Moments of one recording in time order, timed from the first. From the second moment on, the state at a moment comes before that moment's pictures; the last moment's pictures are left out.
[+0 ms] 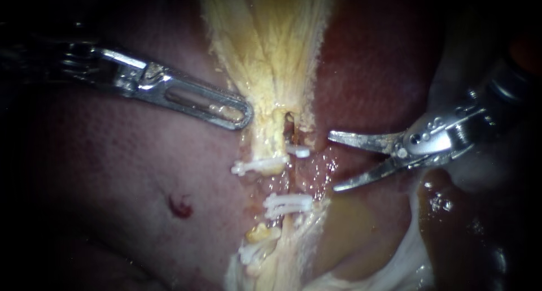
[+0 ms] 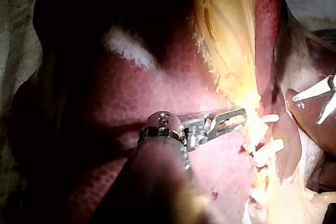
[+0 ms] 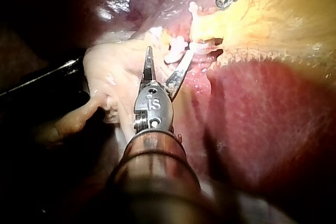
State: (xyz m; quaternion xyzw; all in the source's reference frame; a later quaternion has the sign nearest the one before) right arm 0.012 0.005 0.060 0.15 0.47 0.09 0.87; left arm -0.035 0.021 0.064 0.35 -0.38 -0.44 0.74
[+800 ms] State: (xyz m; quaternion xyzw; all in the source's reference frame) right arm 0.013 0.004 0.062 0.19 0.48 0.08 0.85; left arm -0.028 0.024 0.058 0.32 -0.39 -0.47 0.73
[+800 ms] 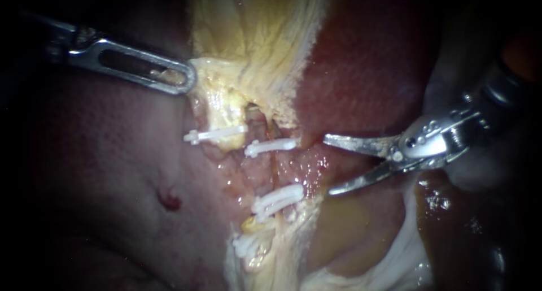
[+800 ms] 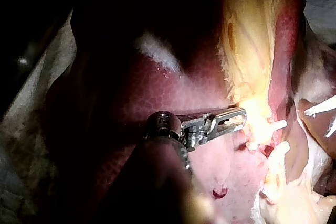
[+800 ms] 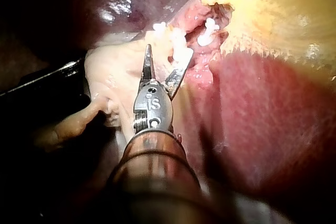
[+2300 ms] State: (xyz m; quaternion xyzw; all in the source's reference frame) right arm 0.021 0.001 0.075 0.37 0.48 0.10 0.79; left arm -0.028 0.024 0.058 0.32 -0.39 -0.47 0.73
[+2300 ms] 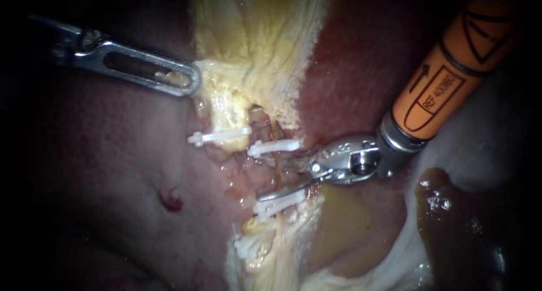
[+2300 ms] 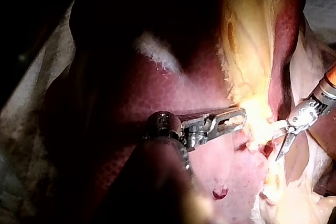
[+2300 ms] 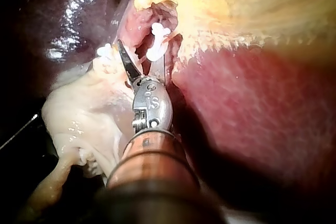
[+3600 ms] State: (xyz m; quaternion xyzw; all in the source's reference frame) right arm 0.025 0.000 0.073 0.41 0.53 0.09 0.73; left arm -0.028 0.025 0.059 0.32 -0.39 -0.47 0.73
